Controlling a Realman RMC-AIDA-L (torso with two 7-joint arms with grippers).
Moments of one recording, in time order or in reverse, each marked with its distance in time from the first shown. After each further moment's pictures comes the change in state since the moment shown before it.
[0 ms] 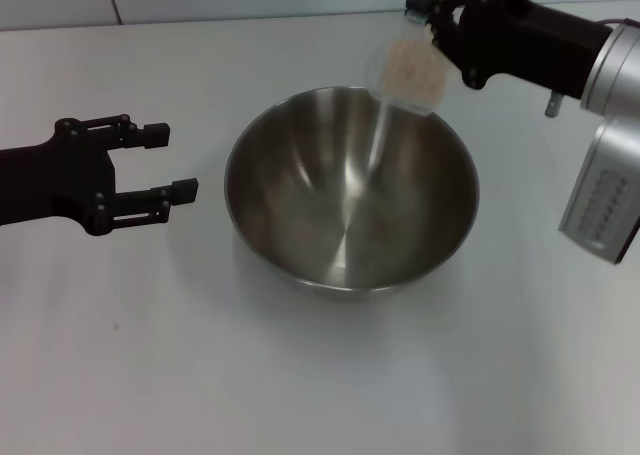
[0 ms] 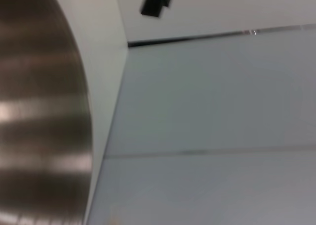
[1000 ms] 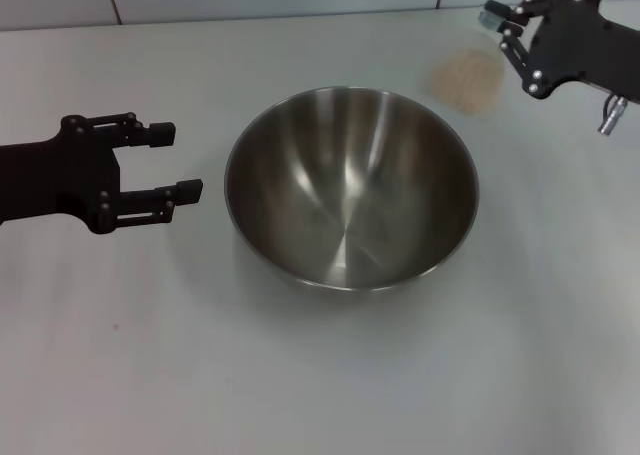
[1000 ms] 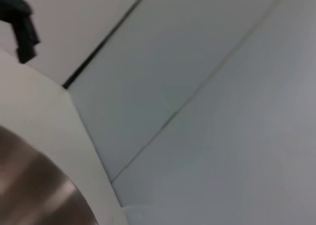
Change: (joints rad) left arm -0.017 0.009 0.018 -0.004 0.005 0.000 0.000; right arm 0.180 -0.002 0.551 0.348 -0.221 -0.358 0.514
